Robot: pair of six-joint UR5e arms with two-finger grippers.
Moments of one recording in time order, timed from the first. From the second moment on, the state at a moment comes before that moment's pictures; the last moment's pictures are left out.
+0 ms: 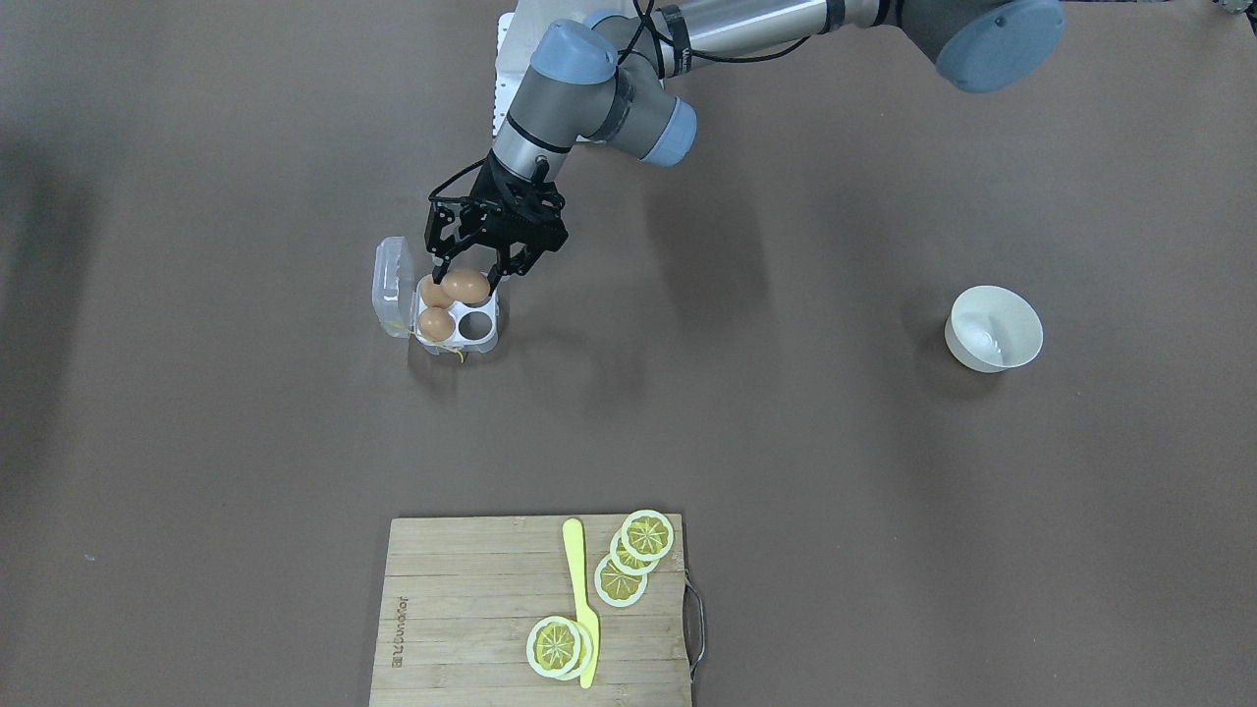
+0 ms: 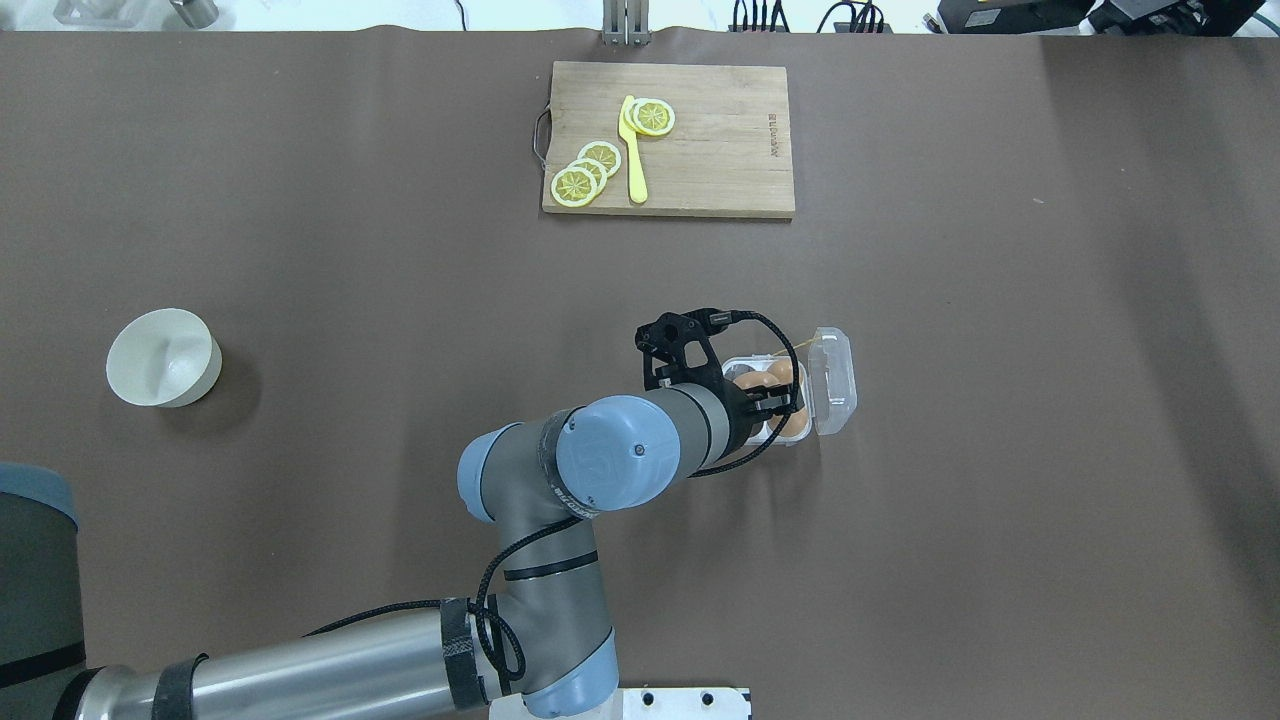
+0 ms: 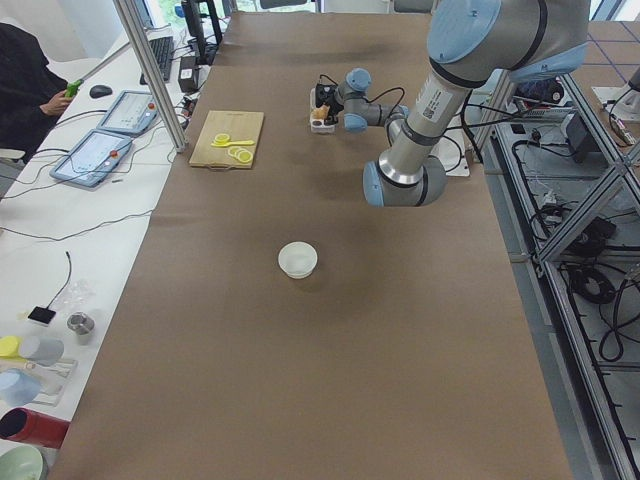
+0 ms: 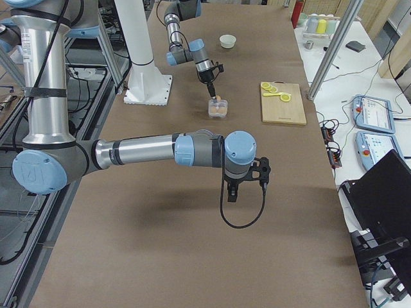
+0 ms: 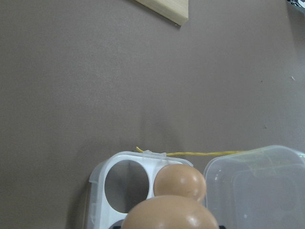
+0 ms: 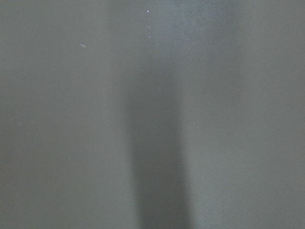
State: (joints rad) left arm -0.30 -2.46 -1.31 -2.31 -1.46 -1.54; right arm 1.61 -1.58 1.75 -1.73 2.53 0.02
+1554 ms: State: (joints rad) left arm -0.53 -2.29 -1.65 -1.96 -1.73 -1.40; right arm 1.53 -1.56 1.78 -1.66 2.56 0.14
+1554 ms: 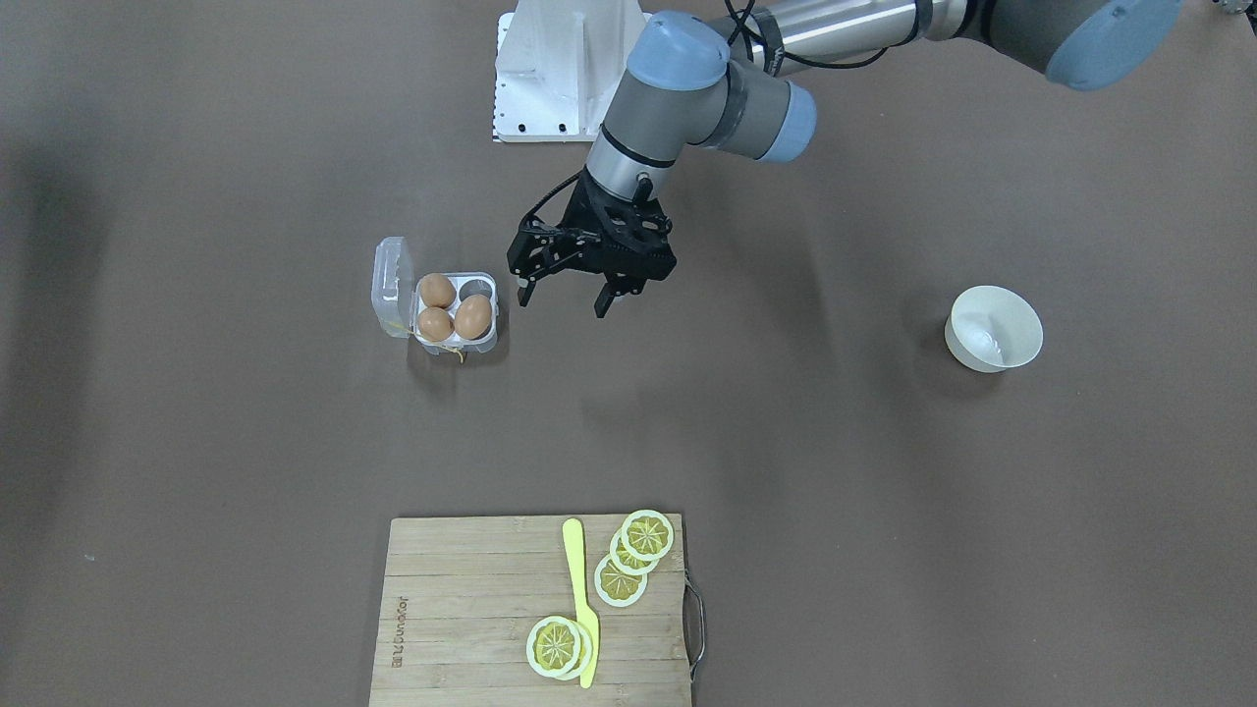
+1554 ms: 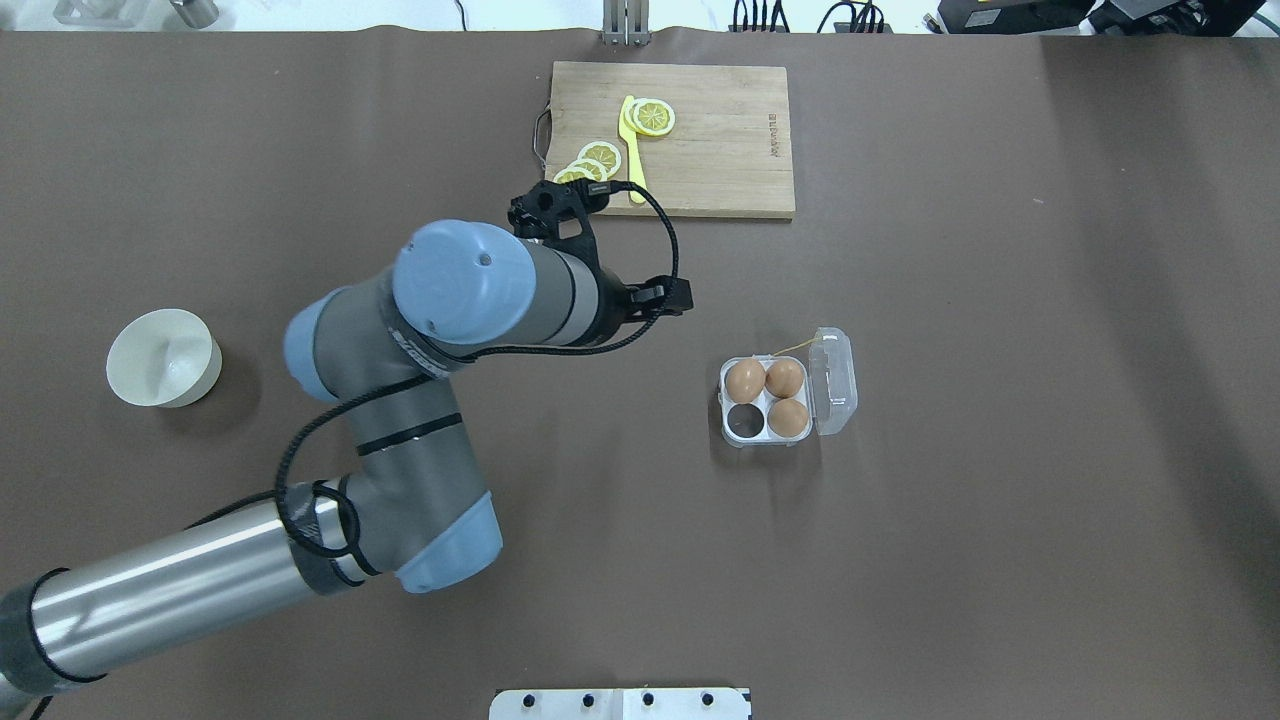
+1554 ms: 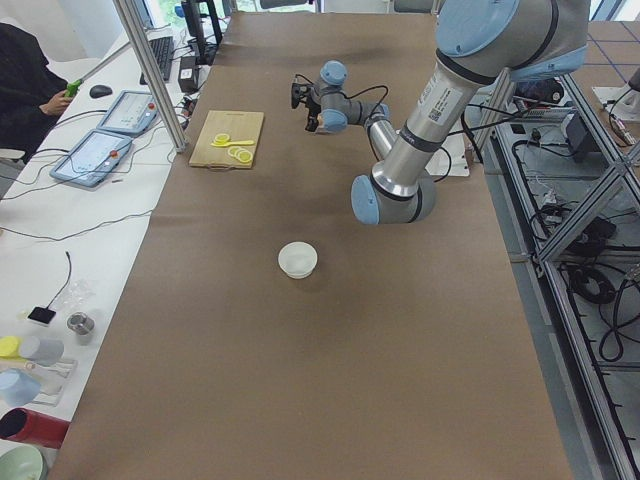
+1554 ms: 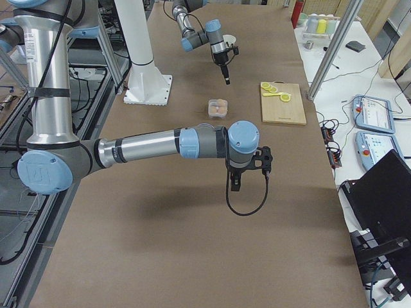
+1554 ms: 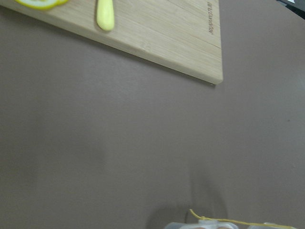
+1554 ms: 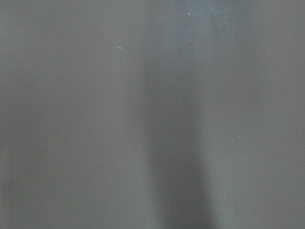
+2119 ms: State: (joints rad) left arm -0.73 -2.15 -1.98 -1.70 -1.96 -1.34; right arm 1.27 -1.58 1.78 -1.17 2.53 0.72
